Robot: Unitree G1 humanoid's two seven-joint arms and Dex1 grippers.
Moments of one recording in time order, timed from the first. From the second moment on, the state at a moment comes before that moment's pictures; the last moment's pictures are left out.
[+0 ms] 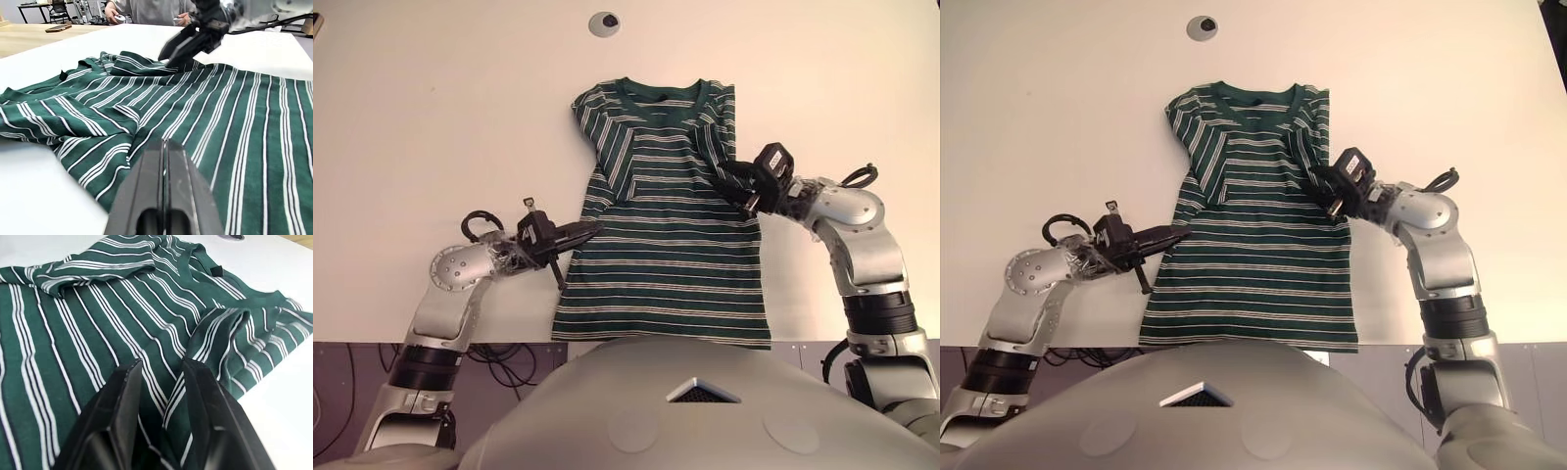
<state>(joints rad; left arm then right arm) 0.28 0.61 -0.14 -0.14 -0.36 -0.09 -0.96 0.01 -0.53 0.12 -0.09 0.16 0.31 0.81</state>
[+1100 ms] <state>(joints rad) 0.78 0.98 0.15 -0.42 -0.05 -0.16 -1.06 0.85 -0.88 -0.23 -0.42 -0.01 -0.24 1.10</state>
